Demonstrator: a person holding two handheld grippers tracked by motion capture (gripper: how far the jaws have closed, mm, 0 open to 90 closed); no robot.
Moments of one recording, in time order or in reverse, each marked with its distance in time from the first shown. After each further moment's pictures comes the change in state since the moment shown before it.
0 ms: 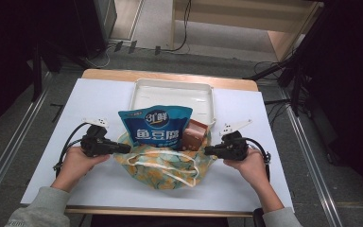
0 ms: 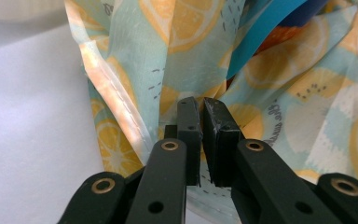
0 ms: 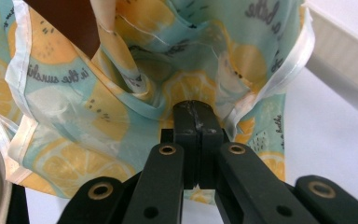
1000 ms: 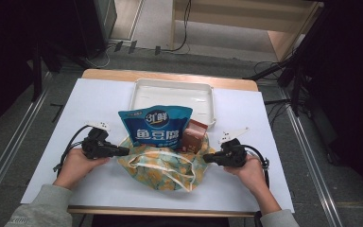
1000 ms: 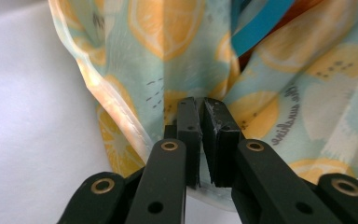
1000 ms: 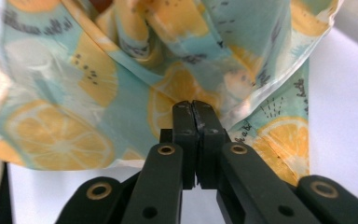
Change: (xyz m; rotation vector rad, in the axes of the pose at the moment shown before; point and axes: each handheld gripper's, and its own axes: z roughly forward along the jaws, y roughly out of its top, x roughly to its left) left arm 0.002 -0.005 0.001 0.025 0.004 0.017; right arm -0.003 -0.024 0.012 0.036 0.015 0.002
